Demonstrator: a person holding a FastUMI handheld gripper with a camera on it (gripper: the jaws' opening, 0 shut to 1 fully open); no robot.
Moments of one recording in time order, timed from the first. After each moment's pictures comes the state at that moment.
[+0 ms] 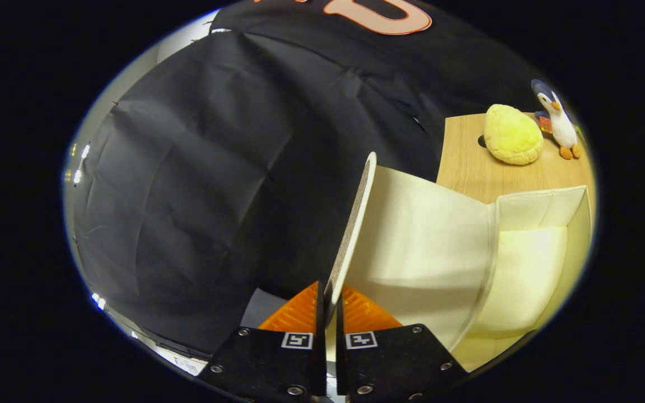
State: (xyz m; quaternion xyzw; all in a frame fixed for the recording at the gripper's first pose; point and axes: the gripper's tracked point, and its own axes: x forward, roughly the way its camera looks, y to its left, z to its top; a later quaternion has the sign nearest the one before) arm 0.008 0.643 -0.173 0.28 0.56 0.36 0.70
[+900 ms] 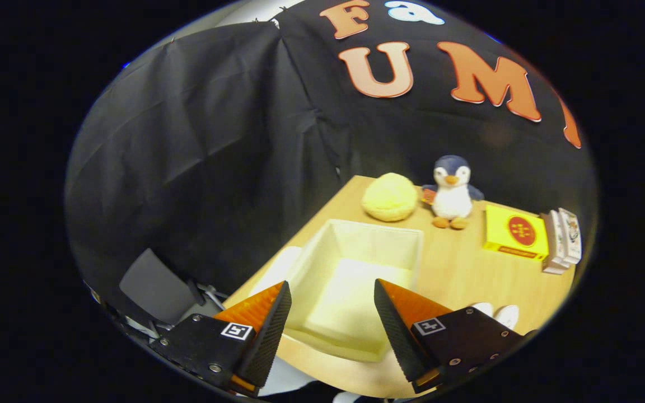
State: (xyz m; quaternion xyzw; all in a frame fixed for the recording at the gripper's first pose) arm 0.008 0.356 -0.224 0.02 0.45 0.25 0.86
